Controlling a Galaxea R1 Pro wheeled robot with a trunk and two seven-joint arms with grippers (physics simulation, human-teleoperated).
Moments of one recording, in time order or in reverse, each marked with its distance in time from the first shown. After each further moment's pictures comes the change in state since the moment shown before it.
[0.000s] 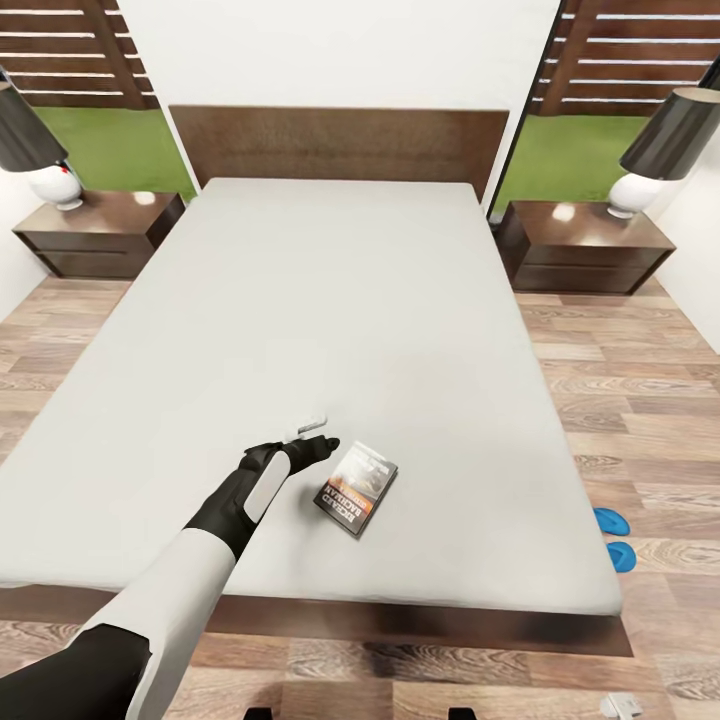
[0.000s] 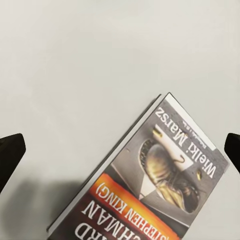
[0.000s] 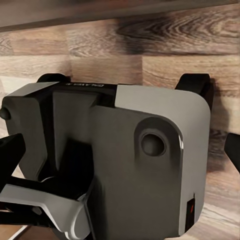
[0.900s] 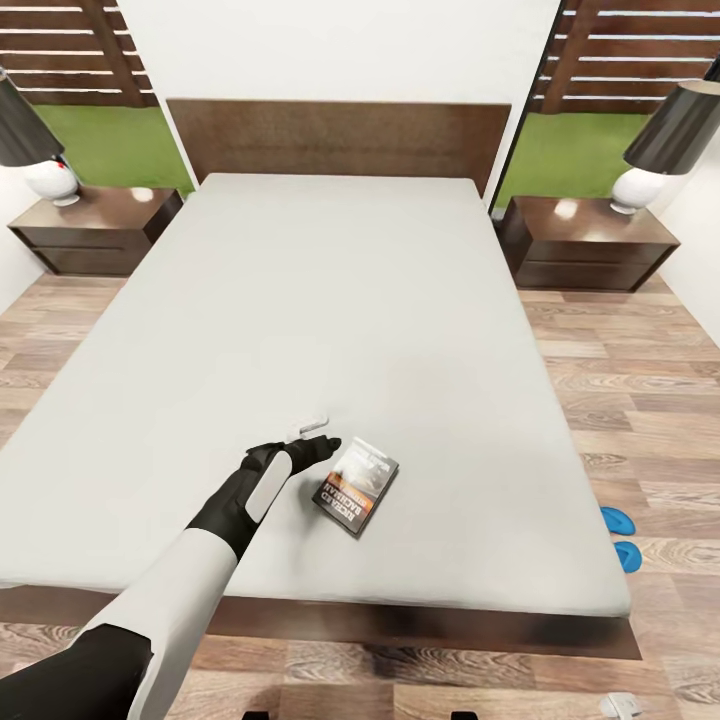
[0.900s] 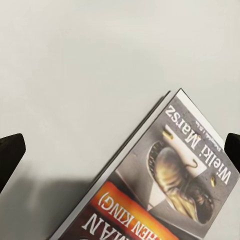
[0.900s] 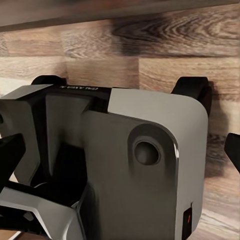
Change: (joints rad) left arm 0.000 -0.006 0.000 0.000 0.000 0.000 0.000; right arm 0.000 0.000 0.000 0.000 0.000 0.000 0.002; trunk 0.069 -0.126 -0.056
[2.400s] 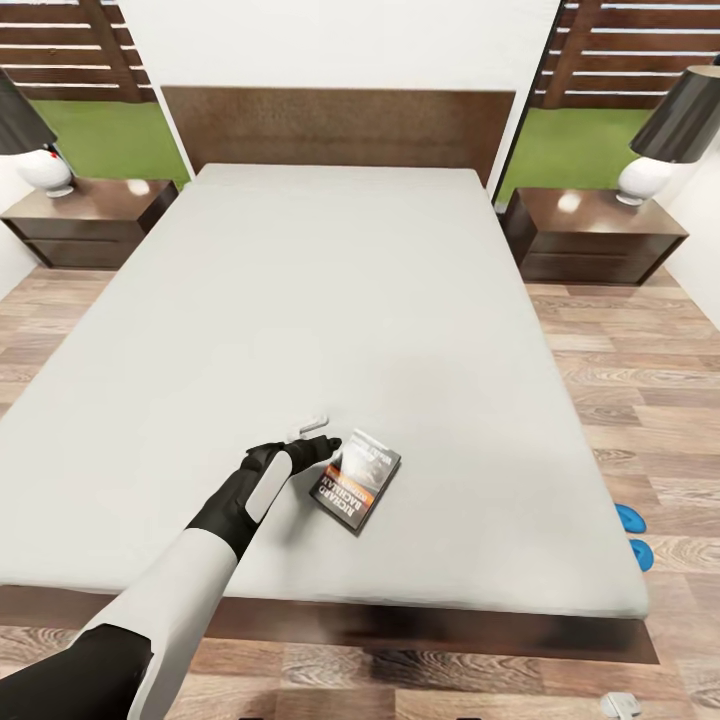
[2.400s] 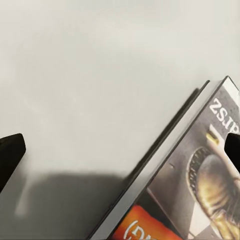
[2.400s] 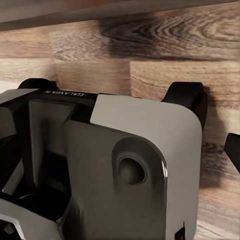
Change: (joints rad) left arm 0.000 0.000 0.000 0.000 0.000 0.000 0.000; right arm 0.000 0.000 0.000 0.000 0.000 0.000 0.000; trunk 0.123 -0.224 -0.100
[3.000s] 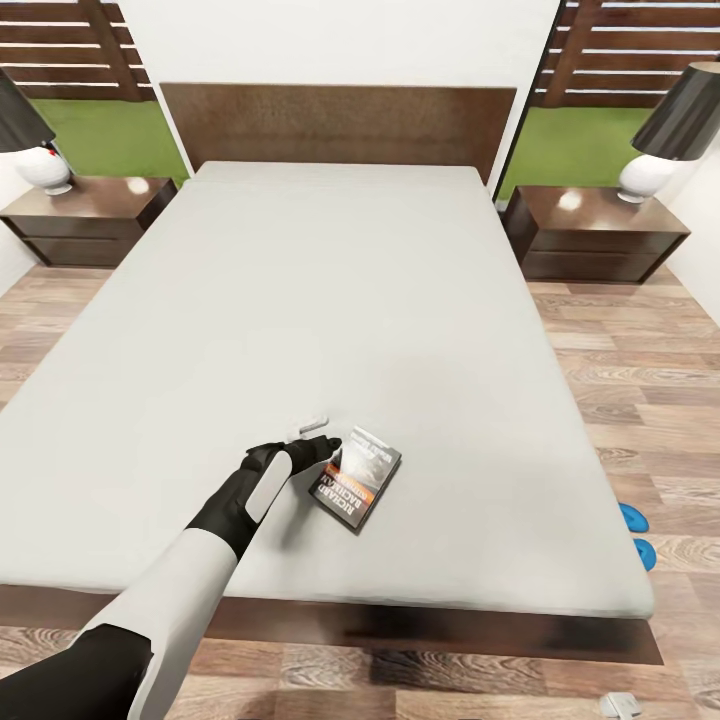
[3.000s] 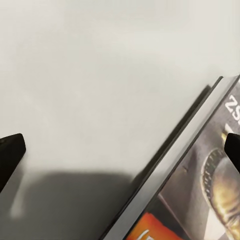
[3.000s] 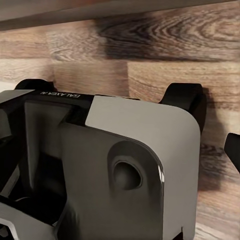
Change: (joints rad) left arm 0.000 0.000 0.001 0.000 0.000 0.000 0.000; right arm 0.000 0.000 0.000 0.000 0.000 0.000 0.000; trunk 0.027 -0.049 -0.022
